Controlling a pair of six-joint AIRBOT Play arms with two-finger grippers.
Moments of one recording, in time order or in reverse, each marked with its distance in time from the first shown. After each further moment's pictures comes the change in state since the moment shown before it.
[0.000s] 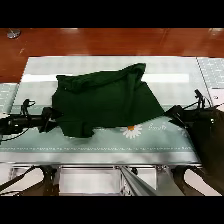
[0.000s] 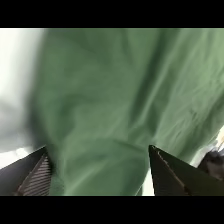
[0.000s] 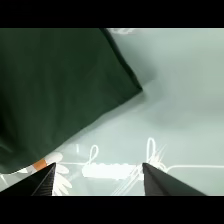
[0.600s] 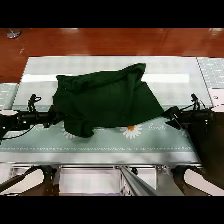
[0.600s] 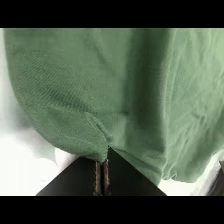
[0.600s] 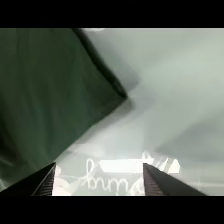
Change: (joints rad) left arm -0.124 -0.006 0.012 -0.051 0.088 0.044; right arm 0.005 -0.122 0.008 0.072 -0.056 -0.002
